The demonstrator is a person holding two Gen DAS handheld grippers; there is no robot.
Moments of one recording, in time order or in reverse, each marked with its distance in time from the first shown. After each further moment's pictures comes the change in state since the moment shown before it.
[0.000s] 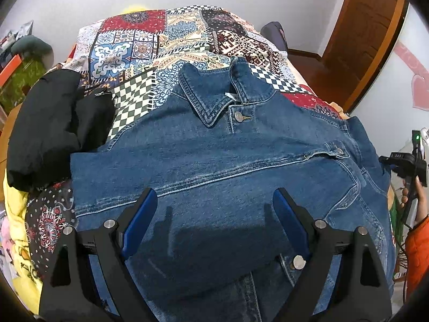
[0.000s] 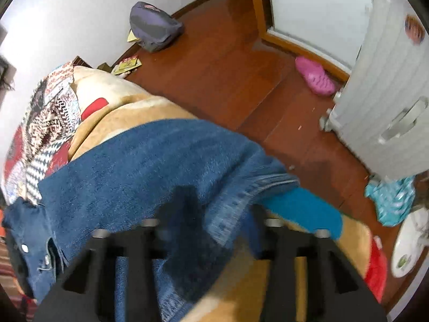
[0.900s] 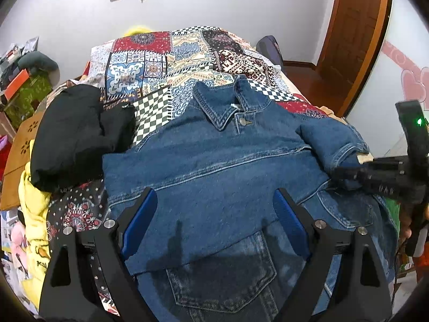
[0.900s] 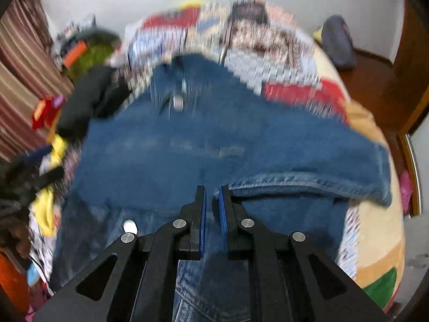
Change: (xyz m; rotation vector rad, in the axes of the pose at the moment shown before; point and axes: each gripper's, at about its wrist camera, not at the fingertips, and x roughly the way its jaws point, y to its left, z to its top) left arm -0.060 0.016 -0.031 0.045 -0.091 0.011; right arm -0.087 0.225 -0.172 -0.821 0.141 0.326
